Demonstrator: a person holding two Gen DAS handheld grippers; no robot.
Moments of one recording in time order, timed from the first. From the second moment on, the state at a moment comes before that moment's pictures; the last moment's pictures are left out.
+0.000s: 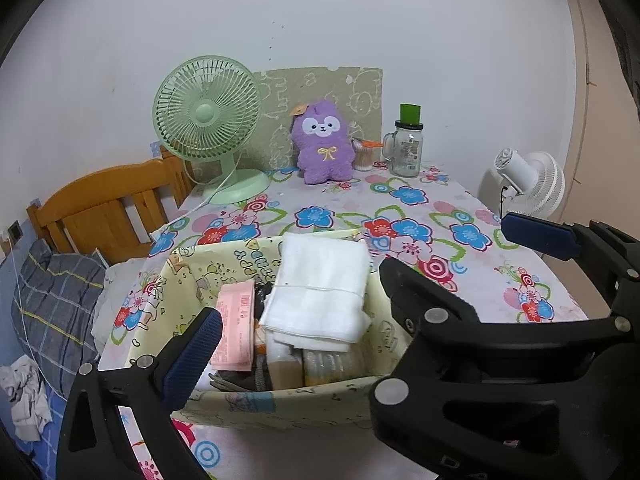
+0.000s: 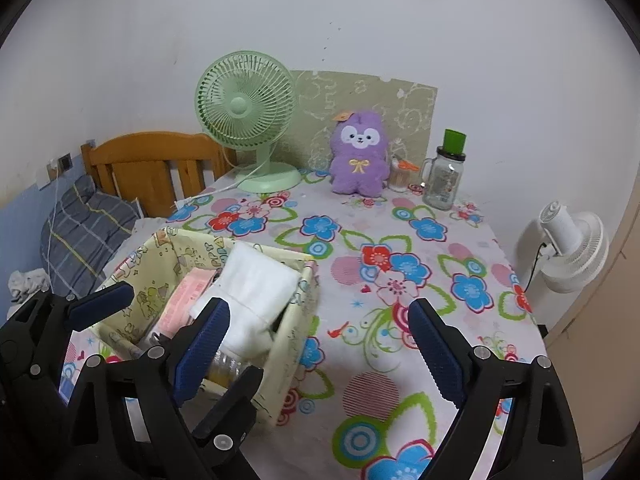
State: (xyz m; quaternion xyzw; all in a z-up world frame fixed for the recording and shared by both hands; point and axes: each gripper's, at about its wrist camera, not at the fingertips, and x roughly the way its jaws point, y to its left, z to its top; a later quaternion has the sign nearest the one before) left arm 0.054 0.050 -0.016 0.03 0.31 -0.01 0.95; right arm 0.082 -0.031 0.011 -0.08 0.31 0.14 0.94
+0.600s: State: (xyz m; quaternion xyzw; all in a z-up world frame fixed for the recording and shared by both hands) left arm 0.036 0.004 -0.006 0.04 0.29 -0.03 0.96; right arm 0.058 -0.084 0.024 -0.06 0.28 0.11 0.95
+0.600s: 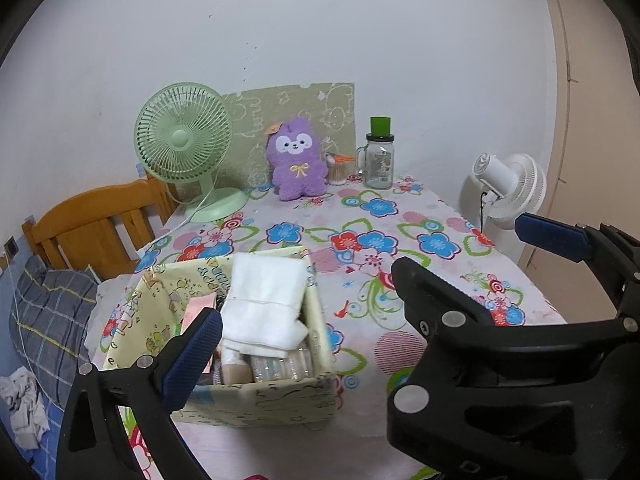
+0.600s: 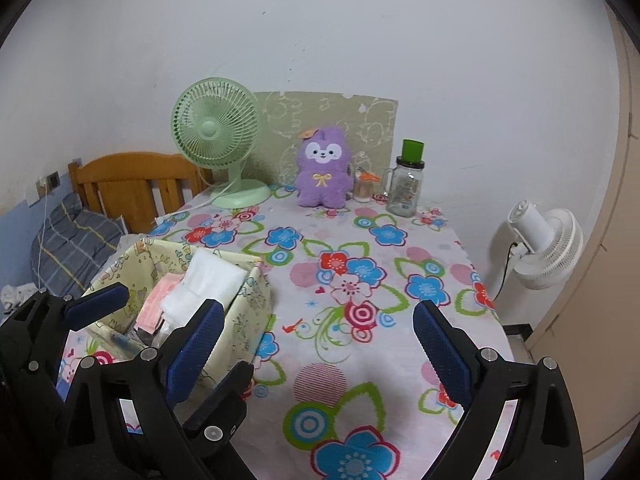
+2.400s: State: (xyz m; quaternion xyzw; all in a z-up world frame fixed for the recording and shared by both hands) left arm 0.008 0.000 0.003 0.01 0.27 0.00 0.96; right arm 0.004 -0.169 0.030 0.00 0.22 0.06 0.97
